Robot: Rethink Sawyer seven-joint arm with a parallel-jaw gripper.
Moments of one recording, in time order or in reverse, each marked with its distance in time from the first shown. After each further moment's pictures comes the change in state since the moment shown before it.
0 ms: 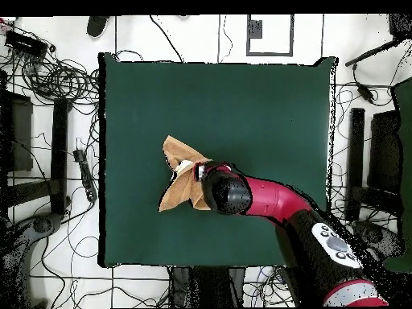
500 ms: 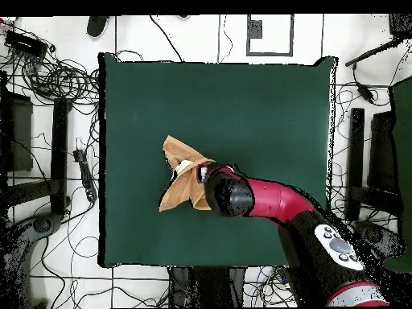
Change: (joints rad) arm -0.010 -0.001 0.000 -0.001 -0.041 0.000 0.000
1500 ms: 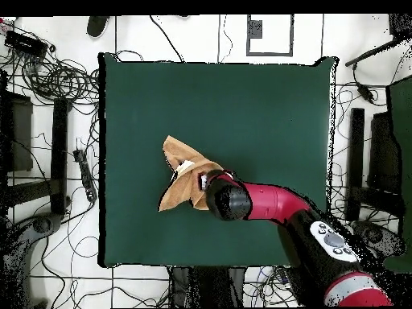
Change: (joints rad) arm -0.010 0.059 -0.008 -0.014 -0.104 -0.004 0.000
